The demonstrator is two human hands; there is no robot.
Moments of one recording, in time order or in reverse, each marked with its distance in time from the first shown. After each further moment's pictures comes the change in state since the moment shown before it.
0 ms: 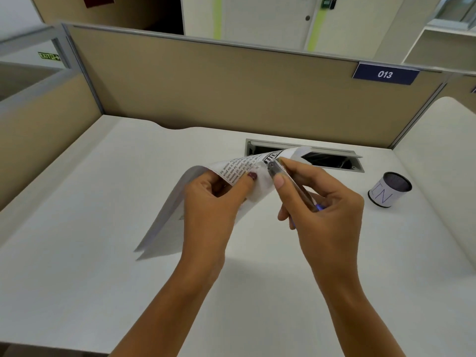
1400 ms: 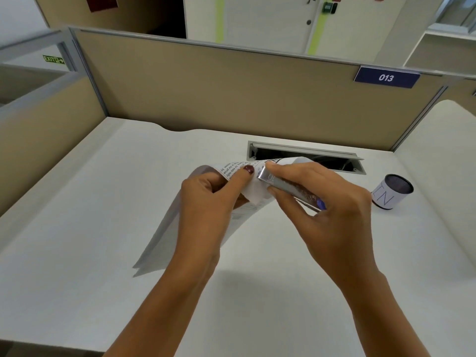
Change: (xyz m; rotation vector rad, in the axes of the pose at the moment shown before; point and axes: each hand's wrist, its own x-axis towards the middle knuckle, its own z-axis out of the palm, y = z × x) left_hand -0.002 0.012 -0.011 0.085 -0.004 0.024; right_hand 0.009 -0.005 -0.016 -0.443 -0.197 -0.485
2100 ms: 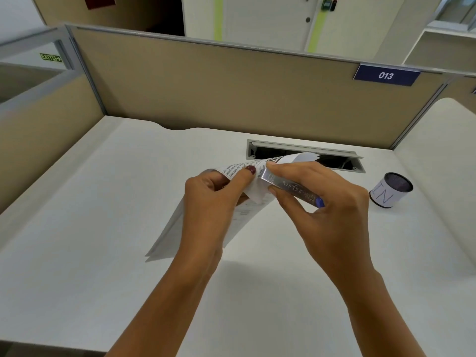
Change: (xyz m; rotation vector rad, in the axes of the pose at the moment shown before) left_hand 0.004 -0.002 0.006 0.019 -0.016 -0.054; right_hand 0.000 0.002 0.004 0.017 0.002 0.040
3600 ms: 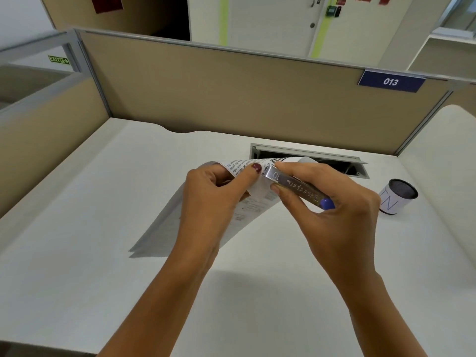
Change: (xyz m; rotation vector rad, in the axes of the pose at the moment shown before) left_hand 0.011 0.006 -0.007 0.059 -0.006 0.079; right_hand 0.006 -0.001 0.004 0.021 0.096 -0.018
